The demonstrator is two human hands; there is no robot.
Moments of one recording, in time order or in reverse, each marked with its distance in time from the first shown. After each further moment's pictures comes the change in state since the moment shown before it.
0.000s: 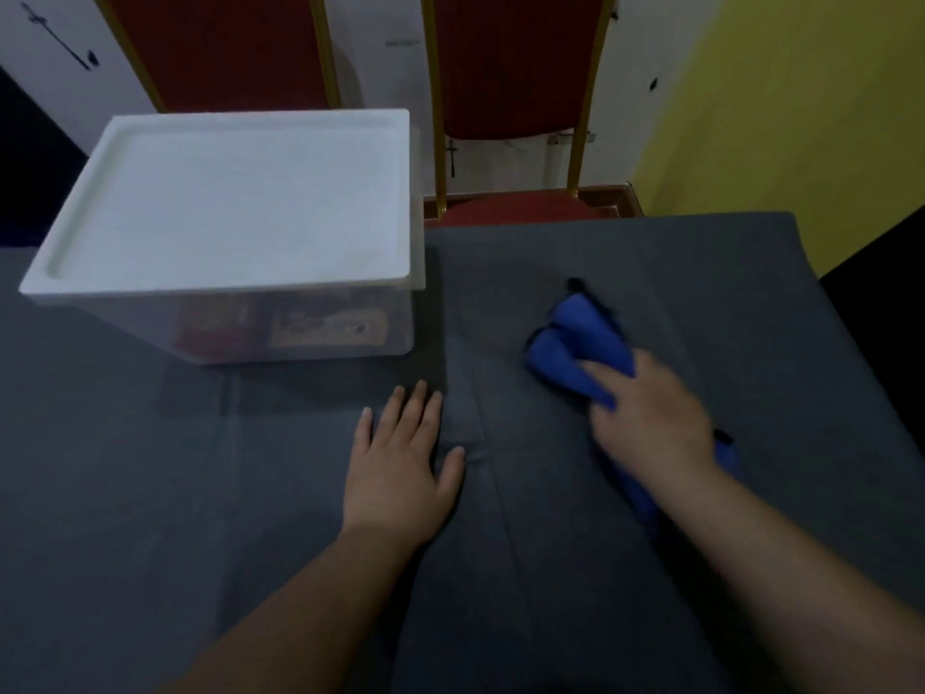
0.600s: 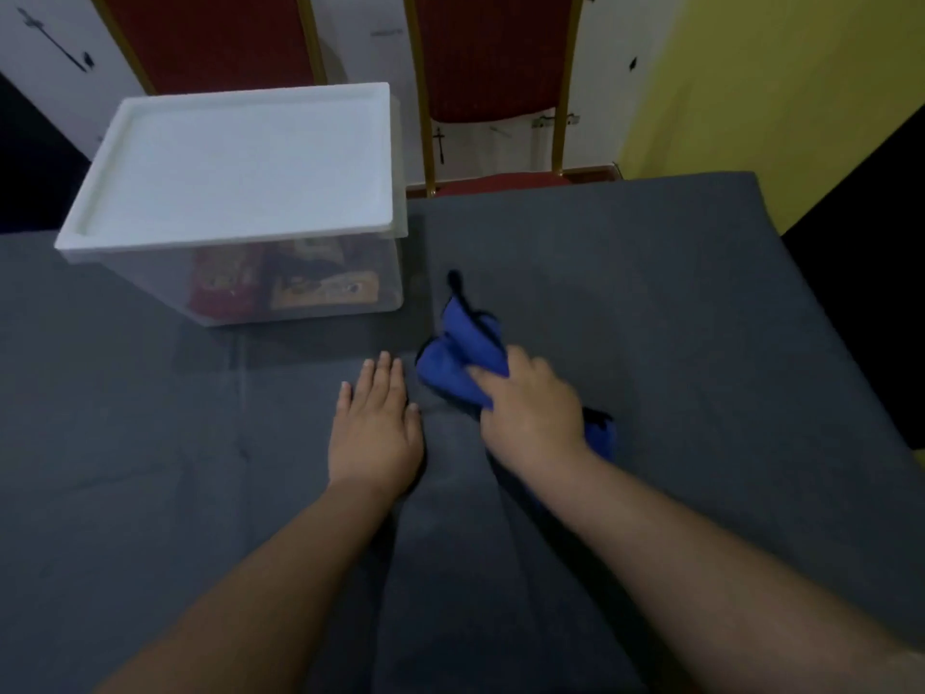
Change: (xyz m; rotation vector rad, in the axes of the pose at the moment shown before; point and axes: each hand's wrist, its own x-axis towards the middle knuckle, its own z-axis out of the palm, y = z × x) left_hand -0.027 -0.008 0.003 -0.011 -0.050 -0.088; right_hand -0.060 -0.079 0.020 0.004 -0.063 -0.156
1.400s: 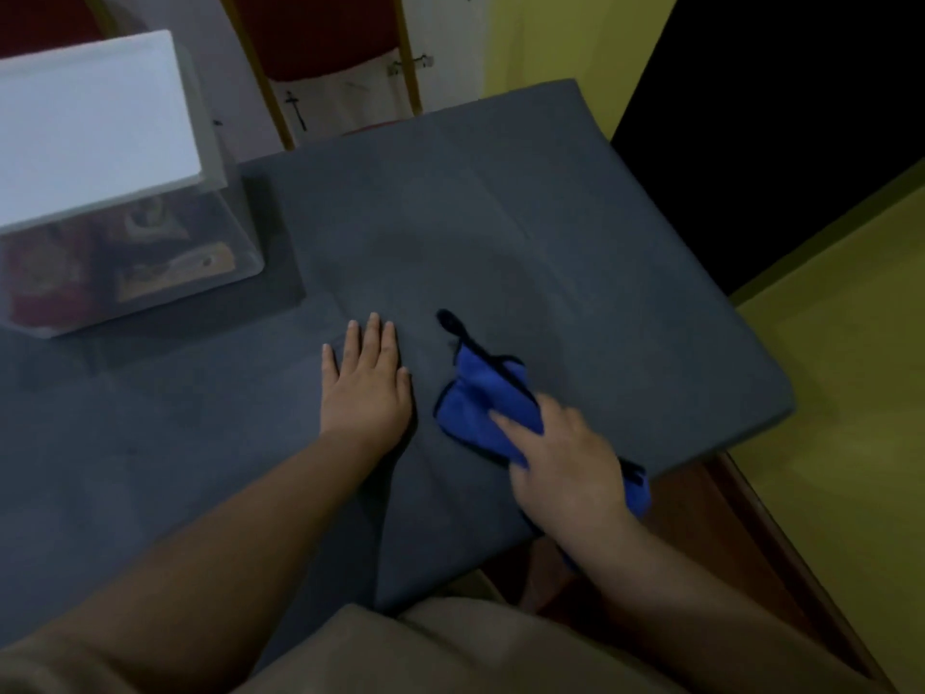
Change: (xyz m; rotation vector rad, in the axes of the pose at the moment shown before) left_hand -0.028 0.076 0.019 0.096 -0.095 0.272; right_hand -0.181 0.058 -0.001 0.012 0.094 0.269
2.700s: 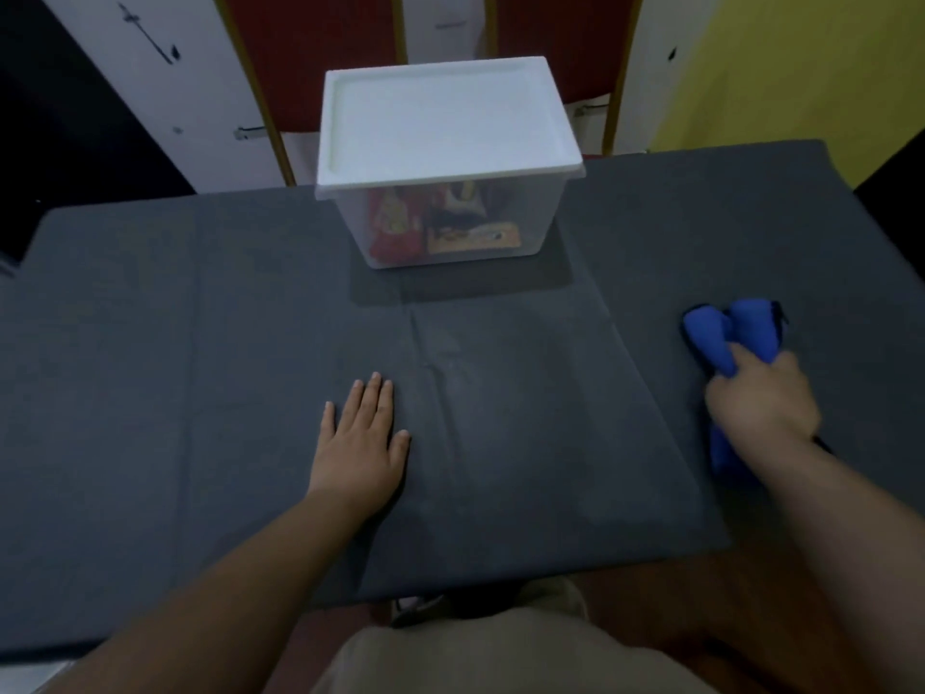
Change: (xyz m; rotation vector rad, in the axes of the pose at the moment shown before) left_hand -0.162 -0.251 -0.014 -0.058 -0.037 -0.244; right_hand 0.071 -0.089 -0.006 -0.060 -0.019 0.491
